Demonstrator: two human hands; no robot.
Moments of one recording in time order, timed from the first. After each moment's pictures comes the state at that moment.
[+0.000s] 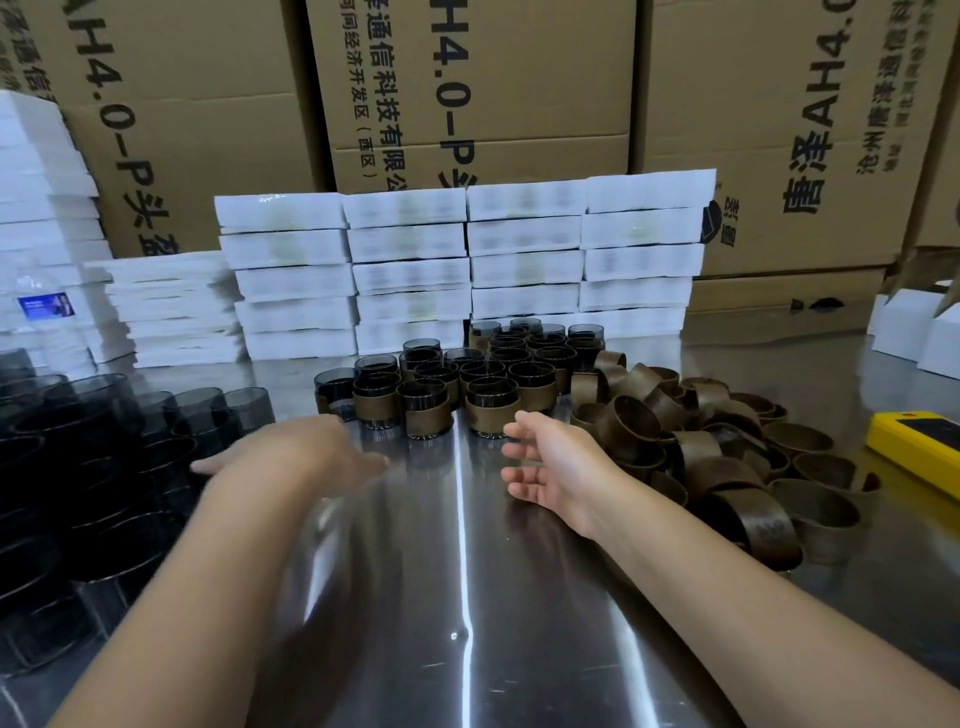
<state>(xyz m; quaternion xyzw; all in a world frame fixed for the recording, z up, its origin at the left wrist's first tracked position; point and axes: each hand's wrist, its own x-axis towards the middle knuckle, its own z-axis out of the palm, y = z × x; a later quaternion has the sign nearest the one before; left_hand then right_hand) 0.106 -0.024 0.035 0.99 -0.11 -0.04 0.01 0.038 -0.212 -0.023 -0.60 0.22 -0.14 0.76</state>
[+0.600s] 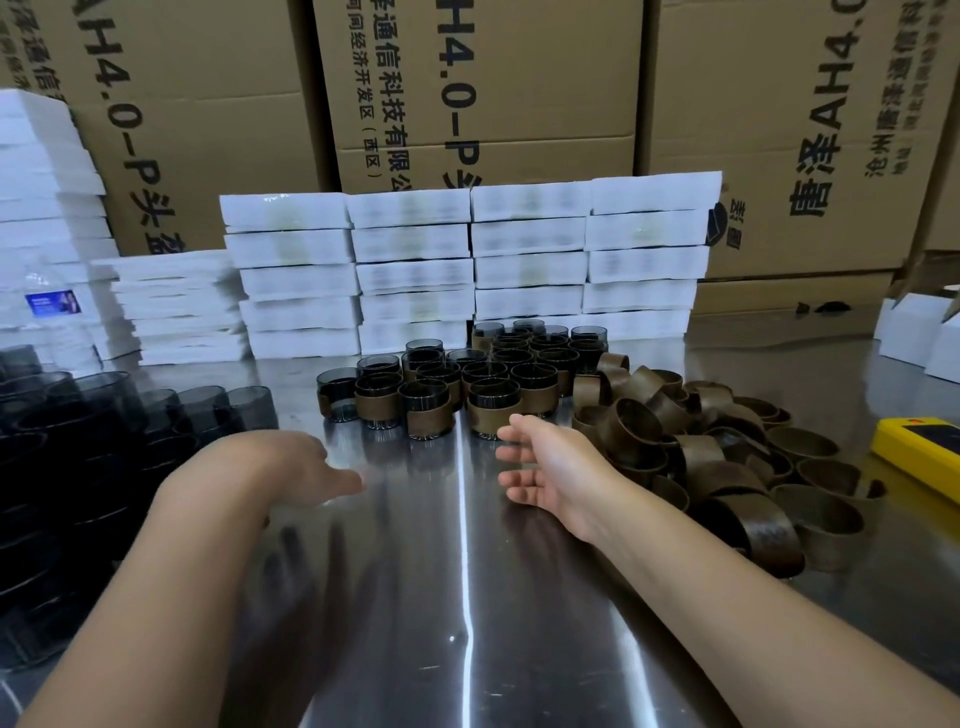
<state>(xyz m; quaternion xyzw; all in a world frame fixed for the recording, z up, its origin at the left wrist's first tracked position) 0.095 -0.007 0.047 0.98 -0.13 -0.11 -0.04 0.035 -0.207 -0.019 -0.63 0.21 -0.12 0.74</state>
